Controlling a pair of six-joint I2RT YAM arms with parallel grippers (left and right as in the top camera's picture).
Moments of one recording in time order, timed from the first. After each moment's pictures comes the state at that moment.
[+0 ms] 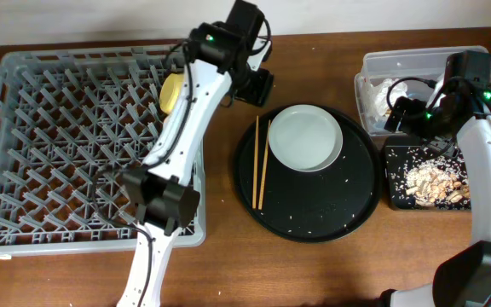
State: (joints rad) left arm -0.47 2.44 2.70 -1.47 0.12 -0.08; right arm -0.23 1.63 1.50 -1.09 -0.08 0.26
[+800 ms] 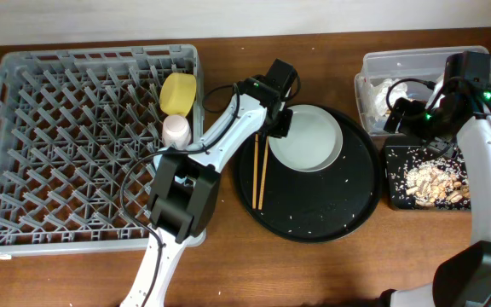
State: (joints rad) left arm -0.59 2.45 2.13 -0.93 0.04 -0.27; right arm -0.23 1.63 1.50 -1.11 -0.09 0.26
